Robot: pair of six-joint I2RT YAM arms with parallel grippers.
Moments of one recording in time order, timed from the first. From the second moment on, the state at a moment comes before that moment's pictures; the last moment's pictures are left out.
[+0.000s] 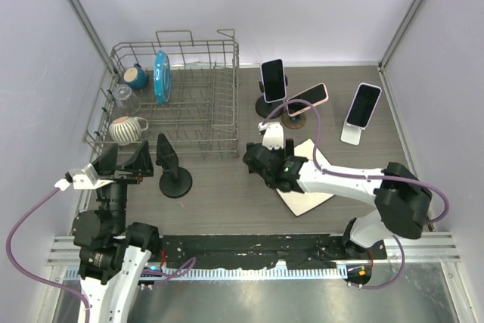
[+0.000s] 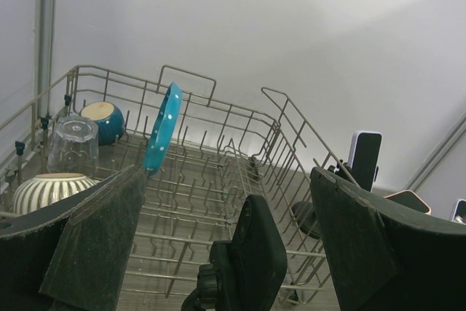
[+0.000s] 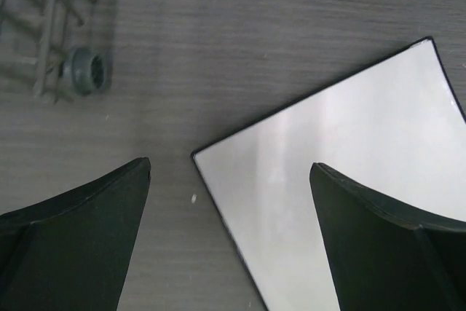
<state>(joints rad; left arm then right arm) -0.22 0.01 0.55 -0.18 -0.22 -0.29 1.07 1.46 0.91 -0.37 0.79 0.70</state>
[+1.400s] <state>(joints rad) -0.24 0.01 0.55 -0.18 -0.21 -0.29 0.72 1.21 0.71 -0.16 0.34 0.60</state>
